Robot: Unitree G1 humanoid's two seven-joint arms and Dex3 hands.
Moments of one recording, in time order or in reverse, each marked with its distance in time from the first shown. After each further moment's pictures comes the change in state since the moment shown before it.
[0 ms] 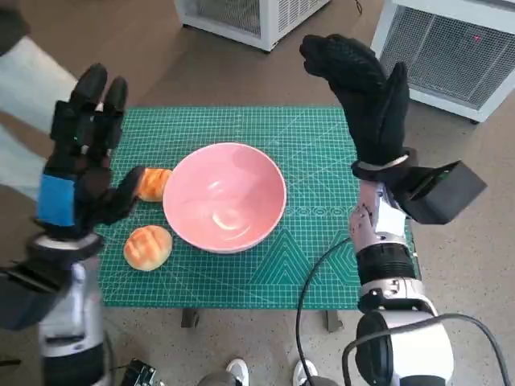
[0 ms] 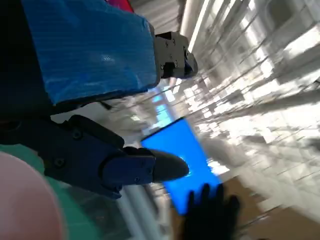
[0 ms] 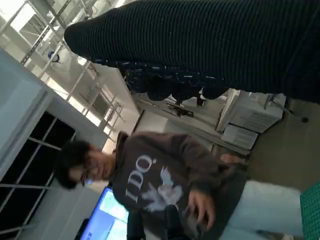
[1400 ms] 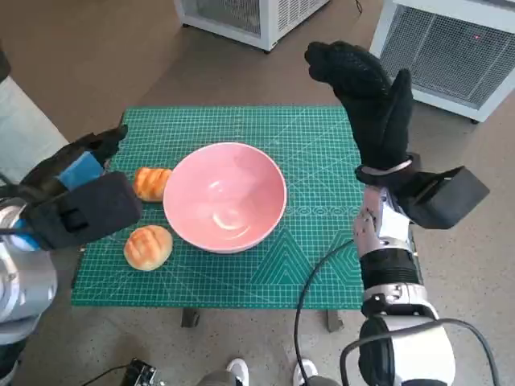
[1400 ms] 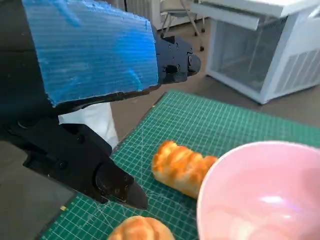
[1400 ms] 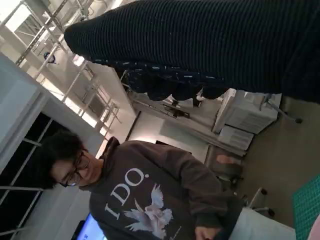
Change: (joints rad) left arm -0.210 0.446 -0.506 0.002 0.674 0.766 -0.309; right arm 0.037 -0.012 0.021 -0.041 0.001 0.021 -0.012
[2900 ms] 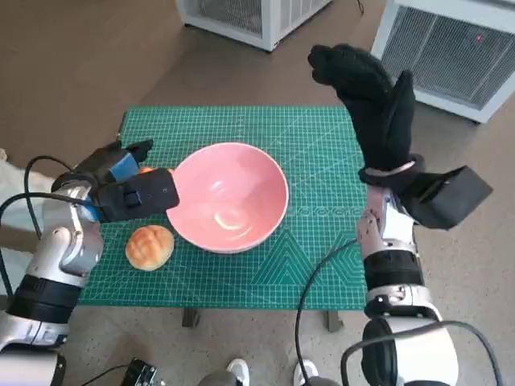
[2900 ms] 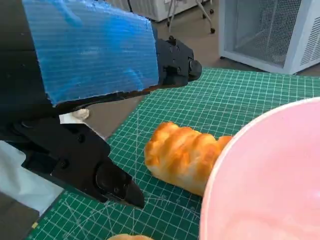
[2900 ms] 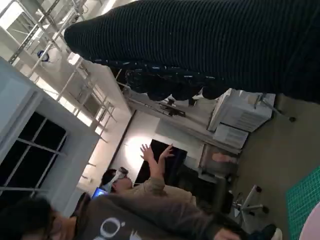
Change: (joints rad) left arm -0.196 -0.206 -0.125 0.646 0.137 -0.341 0.204; right arm 0.009 -0.014 0.003 -0.005 0.000 0.018 0.001
